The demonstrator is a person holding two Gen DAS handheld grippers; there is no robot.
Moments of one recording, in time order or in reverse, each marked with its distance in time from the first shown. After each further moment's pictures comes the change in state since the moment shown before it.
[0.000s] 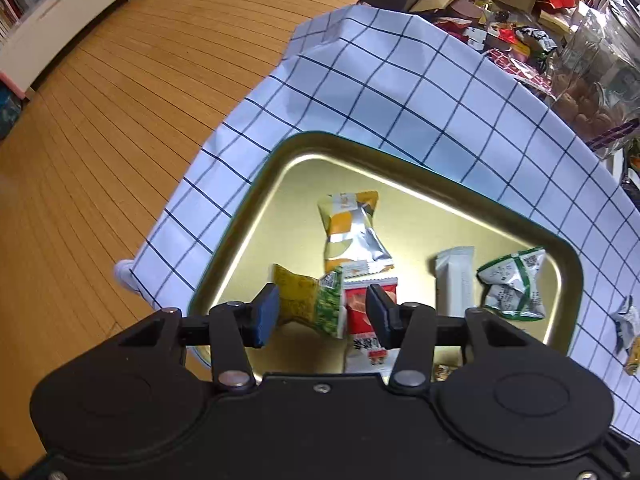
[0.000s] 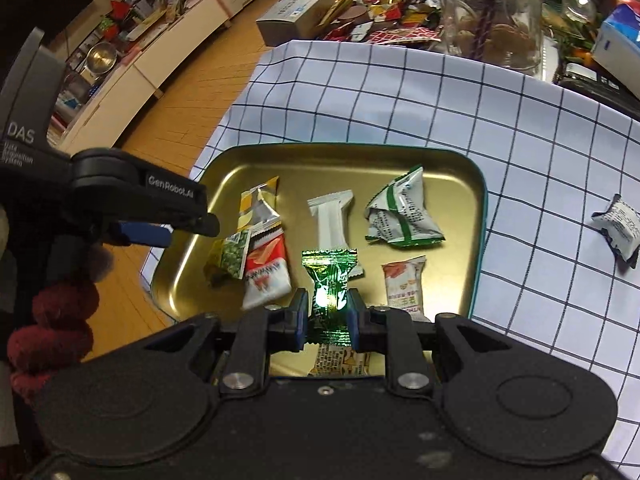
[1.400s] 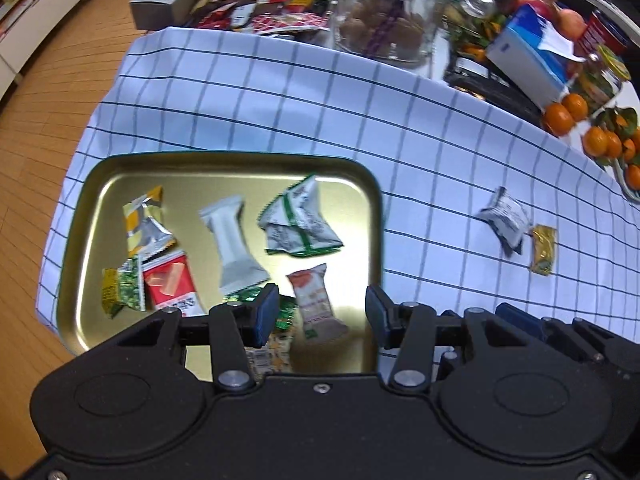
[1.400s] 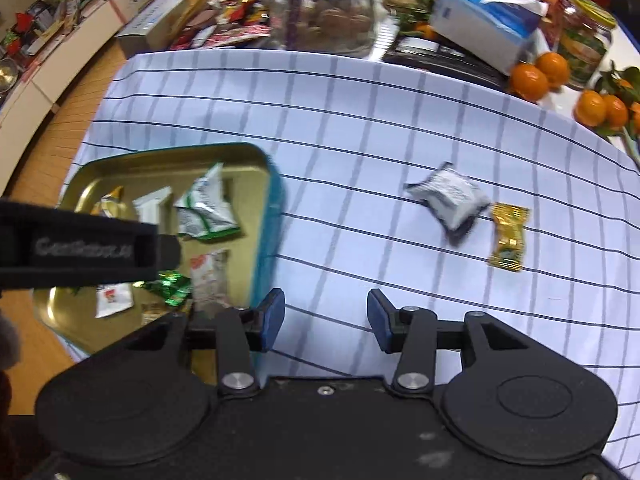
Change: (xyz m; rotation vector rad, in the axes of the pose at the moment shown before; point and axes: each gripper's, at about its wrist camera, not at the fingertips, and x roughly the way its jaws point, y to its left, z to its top) left arm -0.035 -0.149 -0.054 0.351 -0.005 -0.135; right arm -0.029 -0.103 -0.018 0.145 0.011 -0.349
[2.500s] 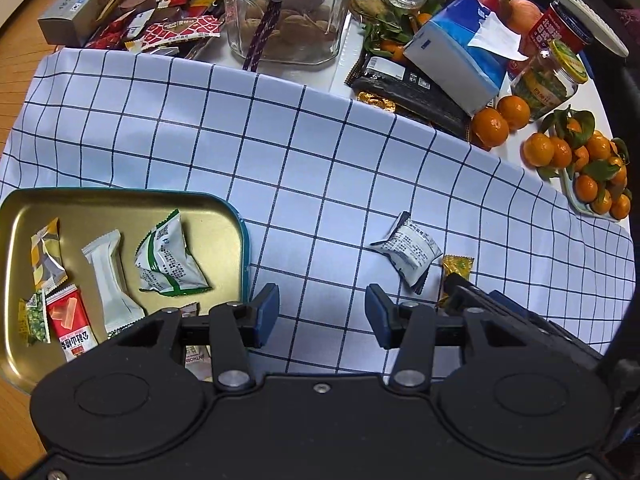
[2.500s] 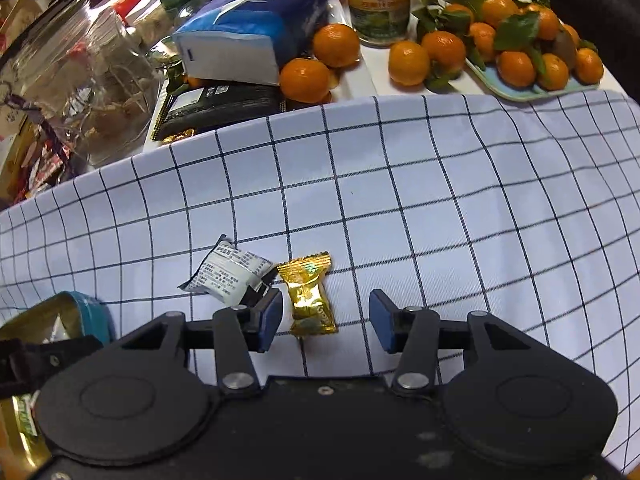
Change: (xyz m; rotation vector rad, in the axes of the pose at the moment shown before) left arm 0.019 -0.066 0.039 0.008 0.057 -0.138; right arm 0.021 -0.122 0.032 0.371 -0.068 -0.163
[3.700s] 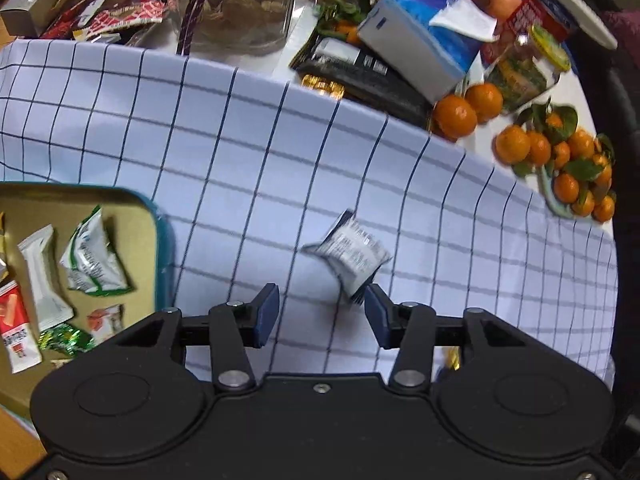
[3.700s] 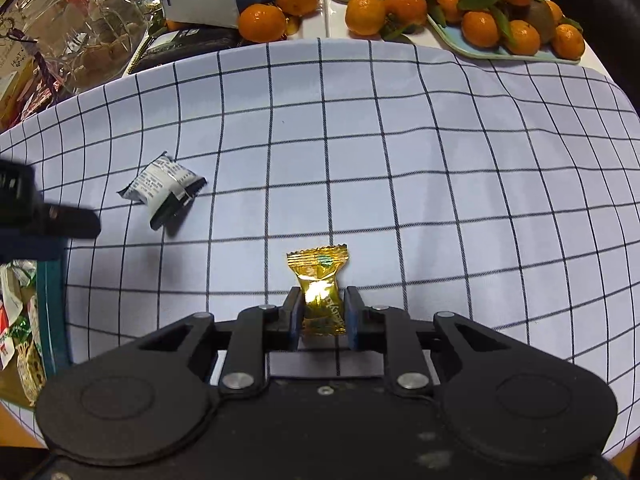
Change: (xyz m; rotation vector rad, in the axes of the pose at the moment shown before) left arm 0.026 -0.036 0.007 -0.030 -0.010 -0.077; right arm -0.014 -0.064 -0.036 -0.080 0.103 0.005
